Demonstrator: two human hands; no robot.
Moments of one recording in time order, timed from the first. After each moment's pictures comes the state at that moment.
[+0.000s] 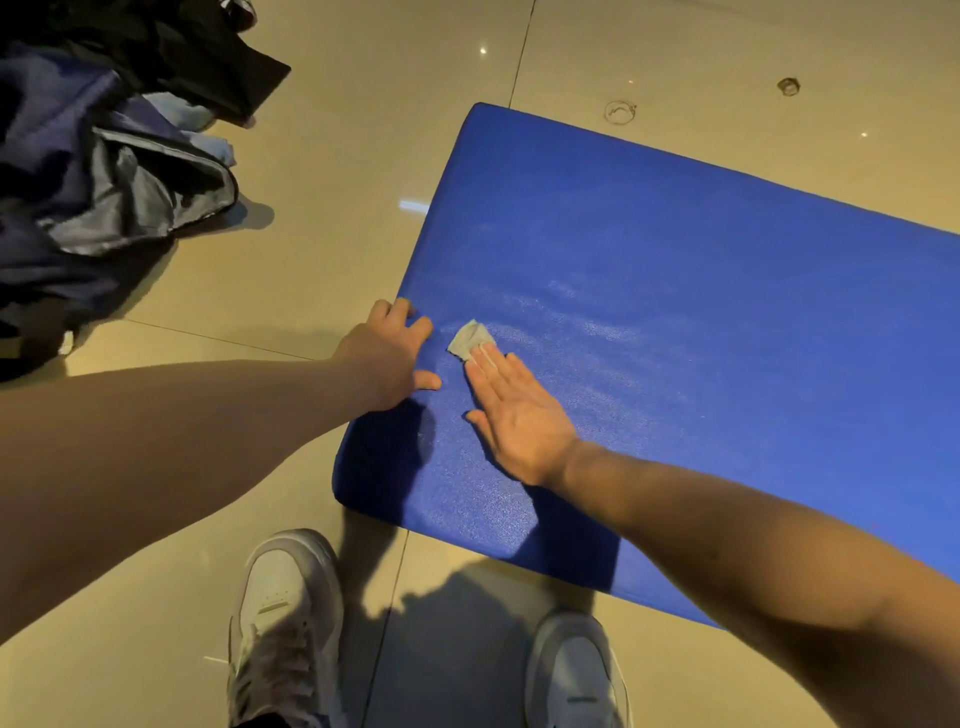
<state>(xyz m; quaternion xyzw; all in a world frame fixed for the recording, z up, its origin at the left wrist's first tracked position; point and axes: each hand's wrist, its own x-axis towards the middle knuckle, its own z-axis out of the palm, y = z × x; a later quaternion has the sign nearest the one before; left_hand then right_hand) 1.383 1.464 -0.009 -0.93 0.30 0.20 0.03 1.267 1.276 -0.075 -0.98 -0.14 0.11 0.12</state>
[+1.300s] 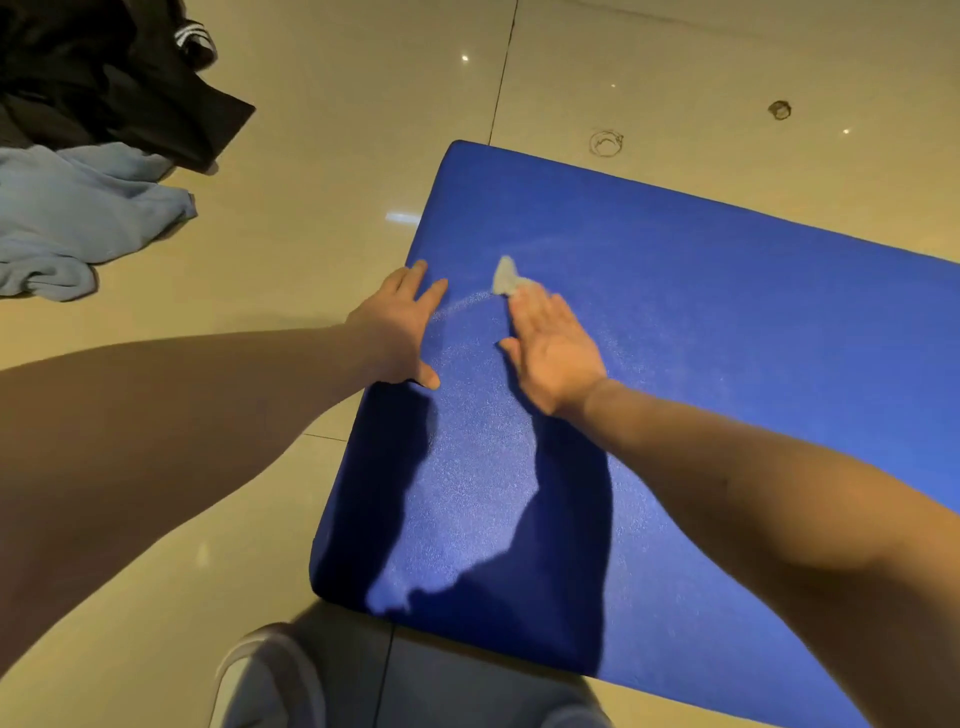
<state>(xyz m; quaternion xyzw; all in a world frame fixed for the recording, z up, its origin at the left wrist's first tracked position) 1.490 1.406 -0.018 -0.92 0.29 0.25 0.04 1.395 1.197 -0.062 -0.99 -0.02 0.10 0.10</state>
